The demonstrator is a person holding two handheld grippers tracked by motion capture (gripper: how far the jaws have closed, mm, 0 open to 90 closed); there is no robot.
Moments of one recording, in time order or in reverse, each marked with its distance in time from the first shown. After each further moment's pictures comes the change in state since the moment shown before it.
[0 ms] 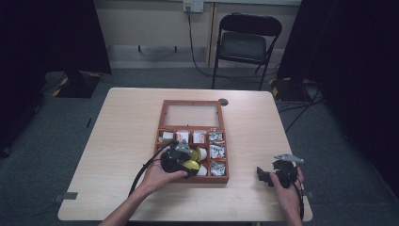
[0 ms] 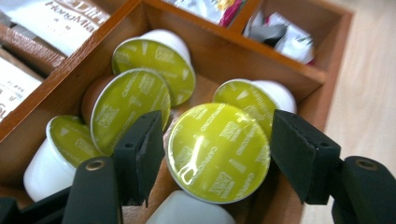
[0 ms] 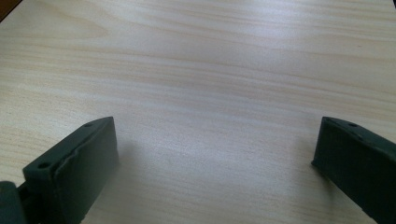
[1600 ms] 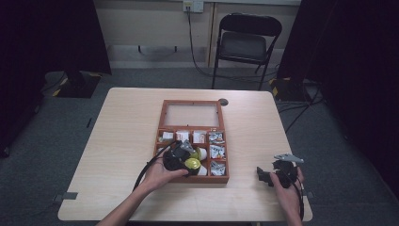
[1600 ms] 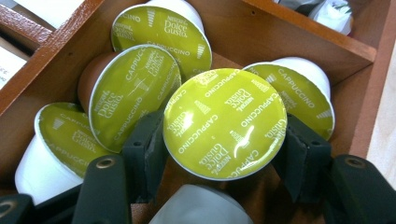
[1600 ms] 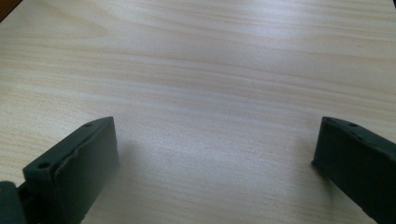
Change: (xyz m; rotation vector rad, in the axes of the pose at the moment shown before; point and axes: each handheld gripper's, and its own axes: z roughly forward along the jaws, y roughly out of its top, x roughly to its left) left arm 0.009 0.003 0.011 0.081 -0.007 -0.014; right arm 0.000 0.000 0.000 0.000 0.000 0.000
